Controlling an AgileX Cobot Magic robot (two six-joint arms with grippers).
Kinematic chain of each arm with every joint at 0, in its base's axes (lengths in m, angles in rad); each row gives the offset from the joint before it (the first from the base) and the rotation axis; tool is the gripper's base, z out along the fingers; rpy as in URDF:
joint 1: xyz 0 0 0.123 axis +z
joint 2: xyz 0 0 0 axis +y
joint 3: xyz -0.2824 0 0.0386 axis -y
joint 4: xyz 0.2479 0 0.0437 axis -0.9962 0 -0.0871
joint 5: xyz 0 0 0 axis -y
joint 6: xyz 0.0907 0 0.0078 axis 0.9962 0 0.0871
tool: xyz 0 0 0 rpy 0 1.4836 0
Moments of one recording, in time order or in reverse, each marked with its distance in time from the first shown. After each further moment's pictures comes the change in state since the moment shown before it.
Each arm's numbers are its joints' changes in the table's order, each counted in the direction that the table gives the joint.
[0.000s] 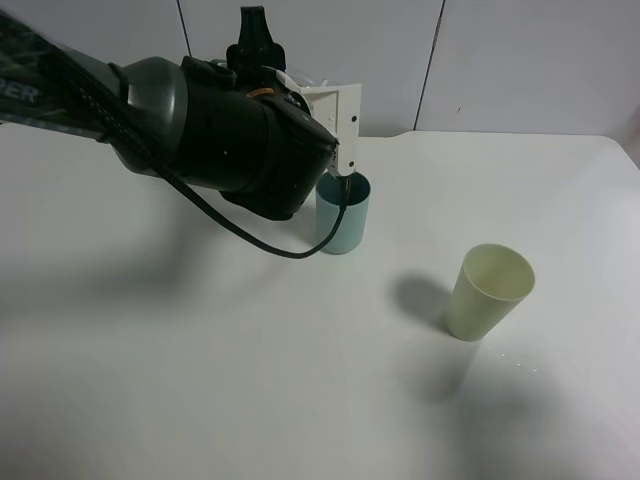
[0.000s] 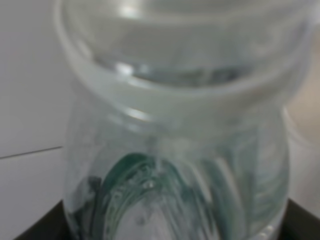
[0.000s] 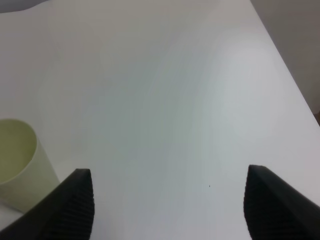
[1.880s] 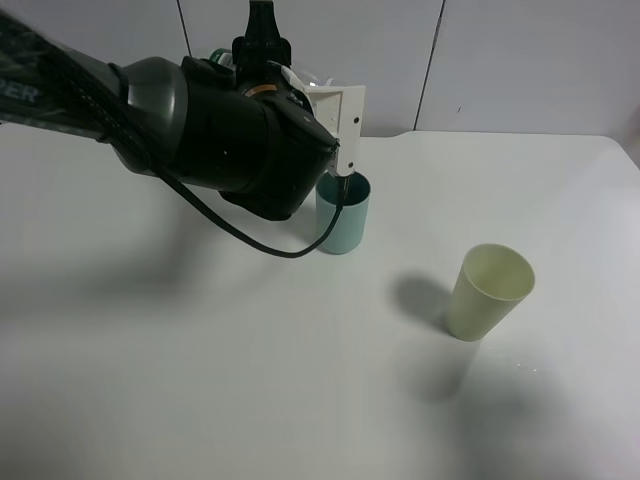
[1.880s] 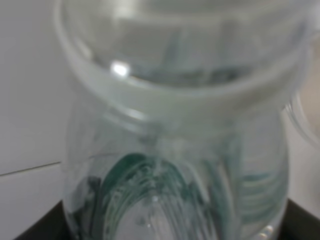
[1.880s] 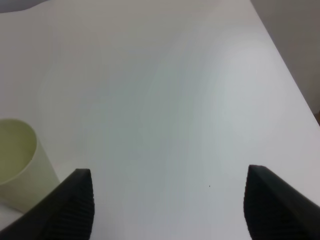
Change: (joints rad) left arm 0.000 0.000 0.000 -0.046 0.000 0.036; right arm 0.000 0.000 0.000 0.000 0.000 0.000
